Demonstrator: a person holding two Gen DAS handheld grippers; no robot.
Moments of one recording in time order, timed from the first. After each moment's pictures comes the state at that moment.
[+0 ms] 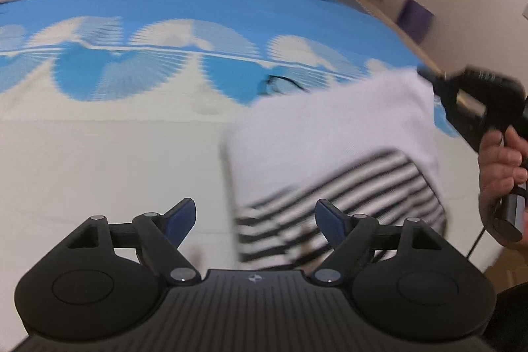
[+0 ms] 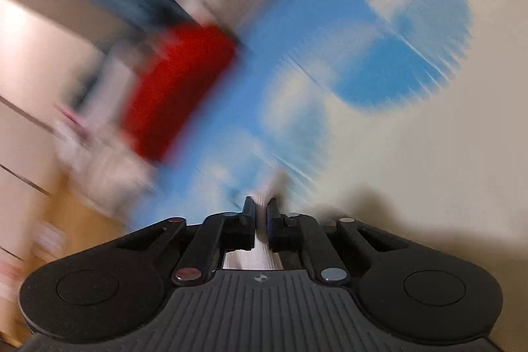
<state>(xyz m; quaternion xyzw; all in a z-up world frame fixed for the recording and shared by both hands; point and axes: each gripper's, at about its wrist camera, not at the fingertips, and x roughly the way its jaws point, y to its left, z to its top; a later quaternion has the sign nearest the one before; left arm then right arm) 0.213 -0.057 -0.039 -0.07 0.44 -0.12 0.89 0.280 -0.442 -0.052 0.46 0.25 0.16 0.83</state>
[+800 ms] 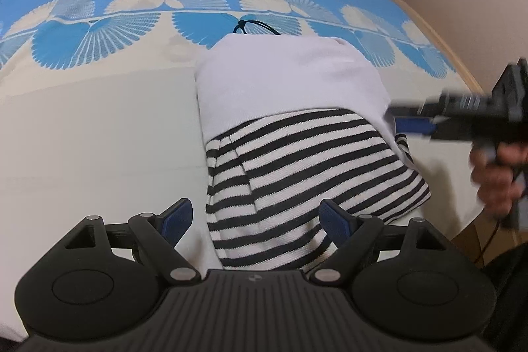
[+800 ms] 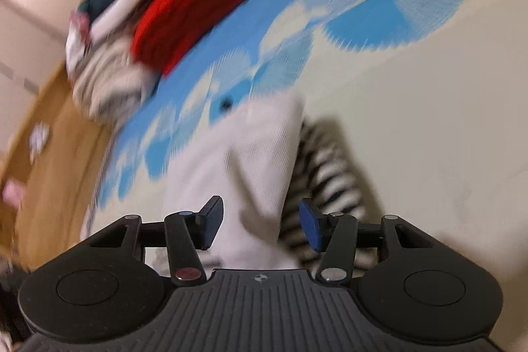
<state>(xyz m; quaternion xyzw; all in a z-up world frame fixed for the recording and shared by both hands) 0.171 -0.069 -0.049 -0.02 0.49 -0.15 0.86 0.233 -0.424 -0.091 0.28 0.46 0.21 0.82</state>
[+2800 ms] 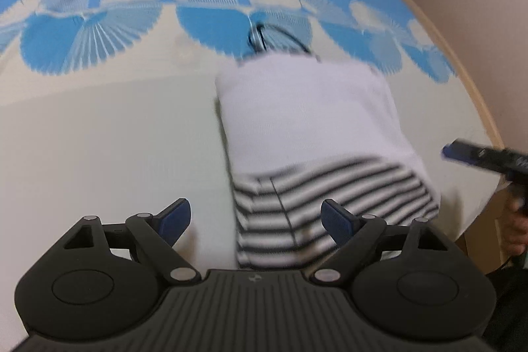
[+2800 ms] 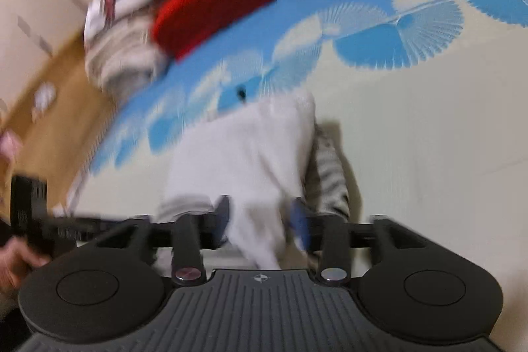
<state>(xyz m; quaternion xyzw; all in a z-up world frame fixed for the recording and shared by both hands) 0.241 -0.033 -0.031 -0.04 0.53 -0.17 0.83 0.191 -0.462 -0.051 0.27 0.41 0.20 0.85</state>
